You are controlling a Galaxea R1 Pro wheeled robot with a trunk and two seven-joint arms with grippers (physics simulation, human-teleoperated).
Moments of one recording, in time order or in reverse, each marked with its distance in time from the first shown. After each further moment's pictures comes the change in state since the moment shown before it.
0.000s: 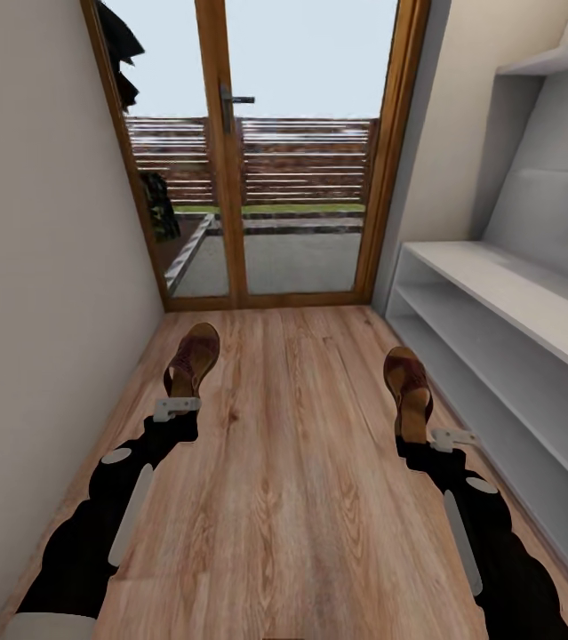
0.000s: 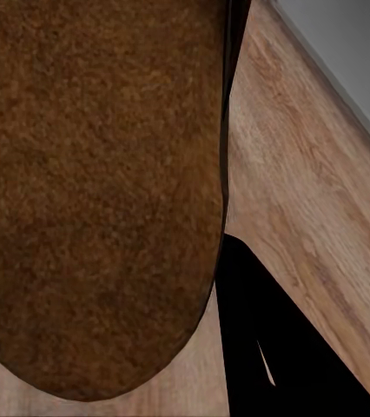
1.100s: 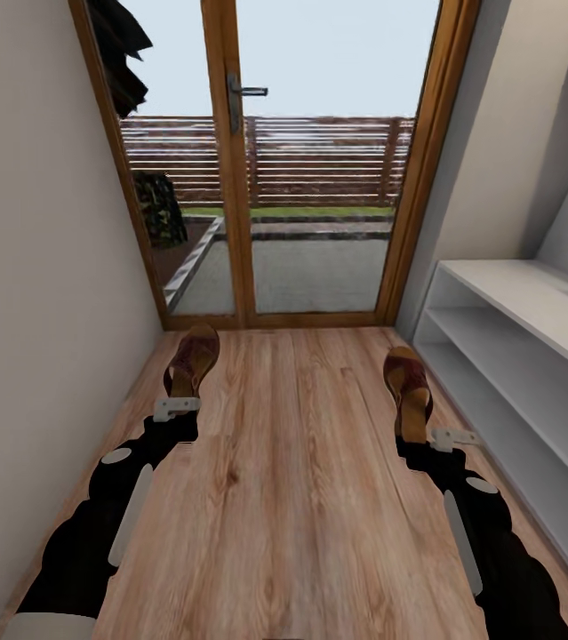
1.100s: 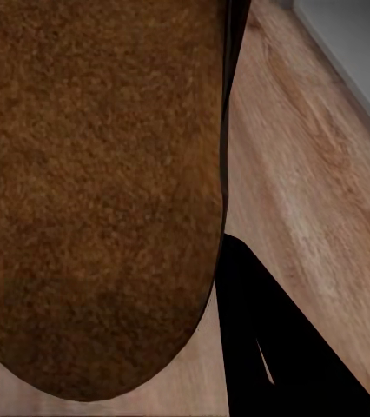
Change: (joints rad) left arm 0.000 0.000 0.000 0.000 0.000 0.000 0.000; right arm 0.000 0.000 0.000 0.000 0.000 0.001 0.000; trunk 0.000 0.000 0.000
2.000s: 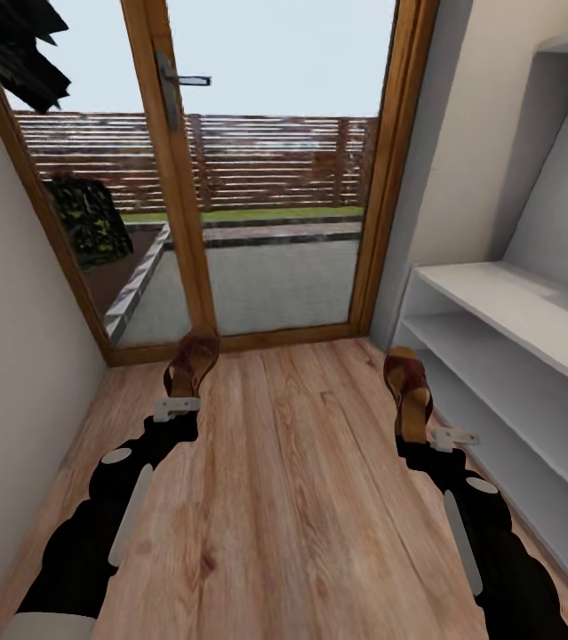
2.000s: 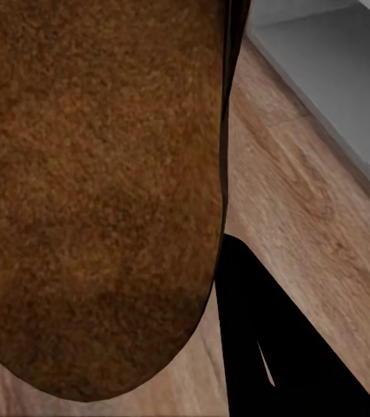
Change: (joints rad) left arm 0.000 0.000 0.000 0.001 0.000 0.001 0.000; right arm 0.000 0.000 0.000 0.000 0.000 -0.001 0.000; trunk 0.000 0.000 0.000
